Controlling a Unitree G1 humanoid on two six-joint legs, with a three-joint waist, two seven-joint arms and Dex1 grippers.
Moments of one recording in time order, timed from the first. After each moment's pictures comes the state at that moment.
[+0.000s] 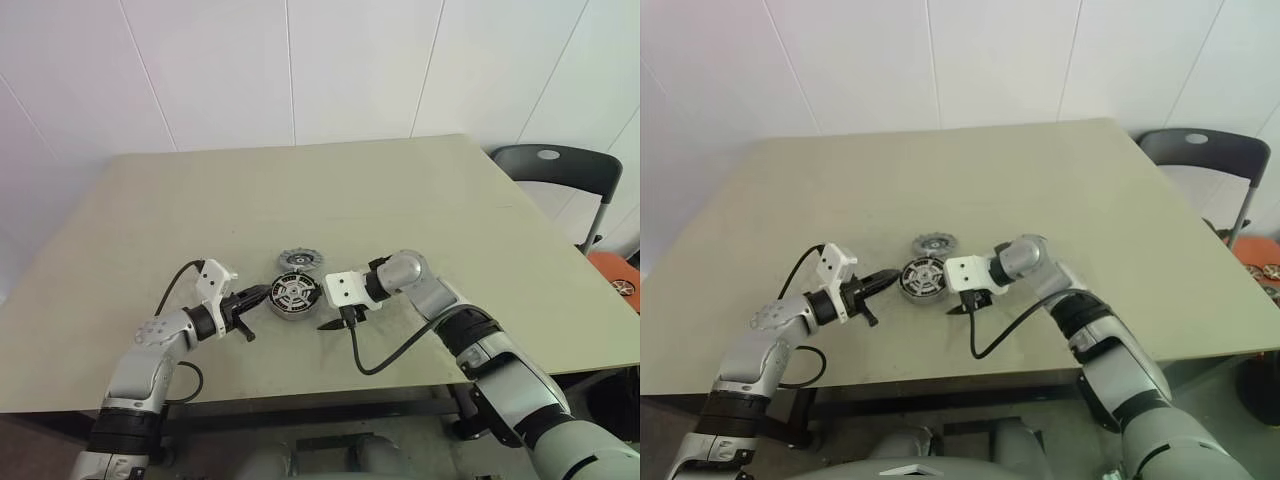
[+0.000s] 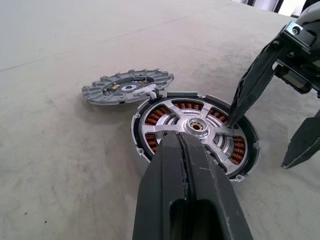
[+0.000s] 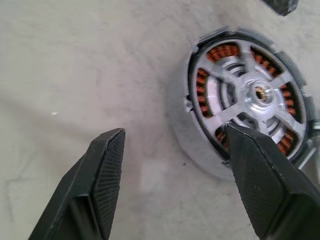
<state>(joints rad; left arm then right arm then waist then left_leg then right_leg) -0.13 0.43 0.01 -0.01 -0.36 0.34 -0.79 -0.75 -0.33 0.47 0.62 -0.21 -0.24 1.23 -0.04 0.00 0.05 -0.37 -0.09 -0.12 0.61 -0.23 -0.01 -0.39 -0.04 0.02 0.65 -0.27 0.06</state>
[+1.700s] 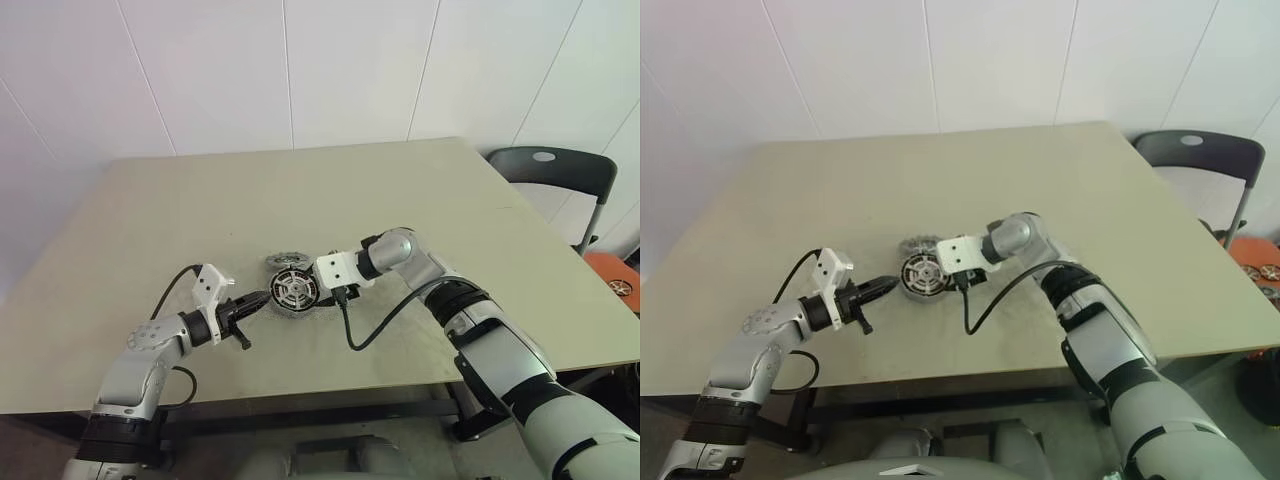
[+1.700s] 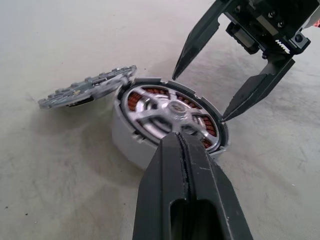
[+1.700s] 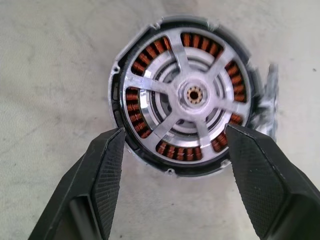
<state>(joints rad) -0.10 0.47 0.01 -0.06 -0.40 0.37 -0.82 -0.93 -0.30 0.48 0.86 -0.27 -0.40 1.17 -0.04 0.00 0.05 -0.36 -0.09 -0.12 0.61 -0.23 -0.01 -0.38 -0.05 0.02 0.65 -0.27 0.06</state>
